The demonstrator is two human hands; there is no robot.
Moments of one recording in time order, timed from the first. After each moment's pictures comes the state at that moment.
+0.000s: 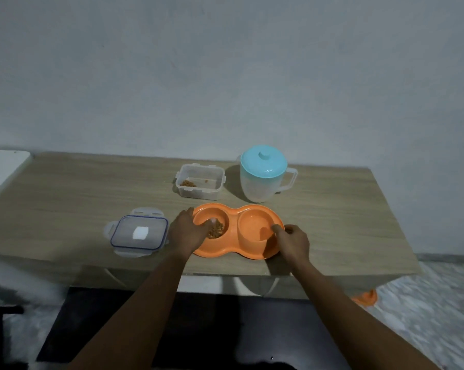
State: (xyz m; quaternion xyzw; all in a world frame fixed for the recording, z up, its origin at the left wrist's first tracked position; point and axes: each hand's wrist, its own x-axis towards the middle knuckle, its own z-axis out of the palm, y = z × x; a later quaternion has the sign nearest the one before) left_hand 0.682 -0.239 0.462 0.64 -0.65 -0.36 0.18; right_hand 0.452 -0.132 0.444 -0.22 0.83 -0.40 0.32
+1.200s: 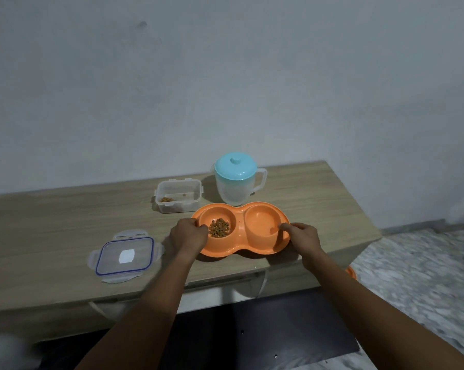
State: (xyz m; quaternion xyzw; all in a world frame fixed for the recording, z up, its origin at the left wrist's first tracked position) left_hand 0.658 -0.207 0.519 0.65 -0.64 -0.37 0.17; right_hand 0.433 -0.078 0.465 -0.12 0.80 -0.49 0.33
